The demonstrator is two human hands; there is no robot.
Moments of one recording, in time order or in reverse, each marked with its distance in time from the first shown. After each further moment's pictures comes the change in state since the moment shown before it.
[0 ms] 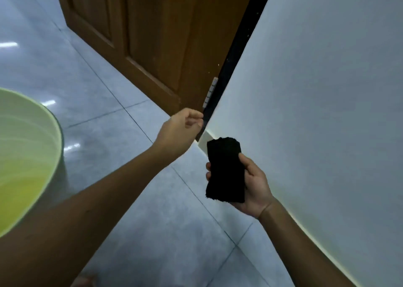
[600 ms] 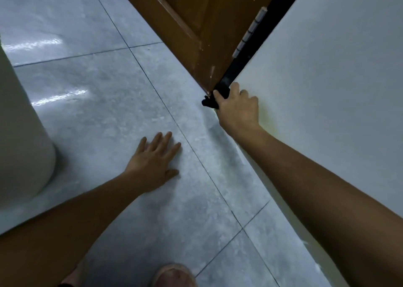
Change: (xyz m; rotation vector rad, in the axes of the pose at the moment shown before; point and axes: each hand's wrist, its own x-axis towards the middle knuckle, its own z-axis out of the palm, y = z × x) left_hand -0.046 -0.207 0.033 1.132 -0.380 -0.056; right_hand 0.159 -0.007 -0.011 -2.728 0.552 -0.310
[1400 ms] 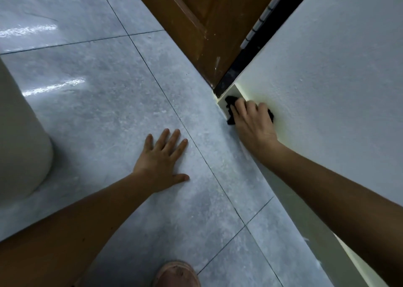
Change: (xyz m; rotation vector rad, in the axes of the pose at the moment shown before) left_hand 0.009 0.012 0.009 0.073 -0.048 0.019; right_hand -0.035 0.020 0.037 -0.581 0.113 -0.273
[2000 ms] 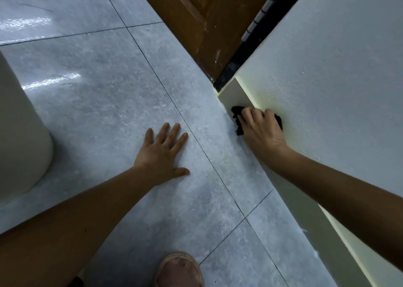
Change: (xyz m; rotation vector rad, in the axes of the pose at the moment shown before) left_hand -0.002 0.000 -0.002 0.002 -0.005 0.001; right_hand -0.028 -0.003 0.010 -0.088 -0.062 -0.099
